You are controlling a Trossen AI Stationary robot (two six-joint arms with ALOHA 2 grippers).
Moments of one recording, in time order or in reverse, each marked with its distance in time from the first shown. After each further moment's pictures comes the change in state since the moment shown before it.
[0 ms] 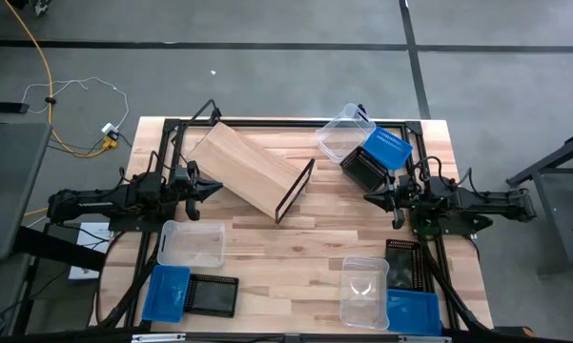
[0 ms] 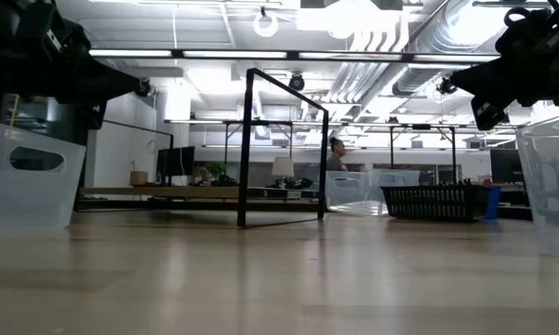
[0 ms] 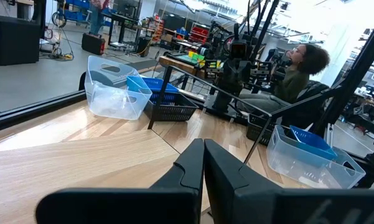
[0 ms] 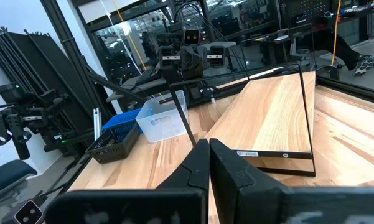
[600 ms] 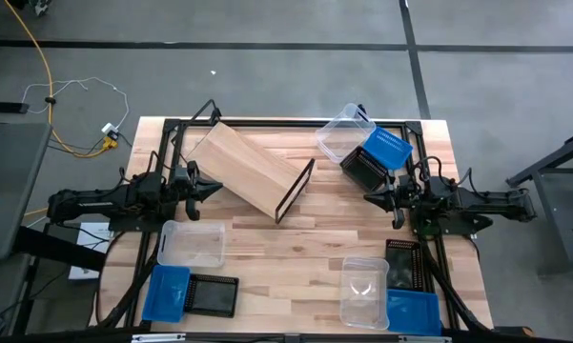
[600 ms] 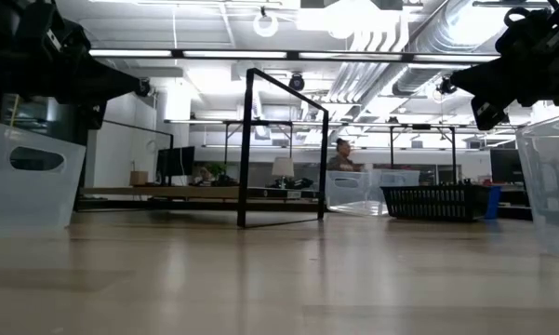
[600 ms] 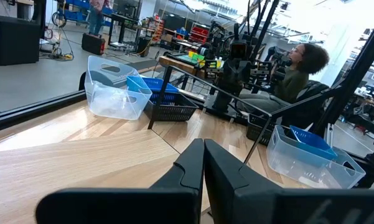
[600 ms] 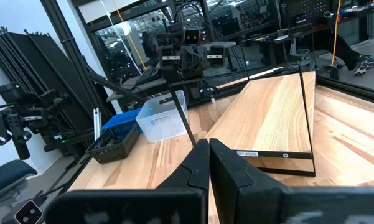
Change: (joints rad) left arm 0.000 0.000 0.000 0.000 0.000 0.000; right arm 0.000 0.000 0.000 0.000 0.000 0.000
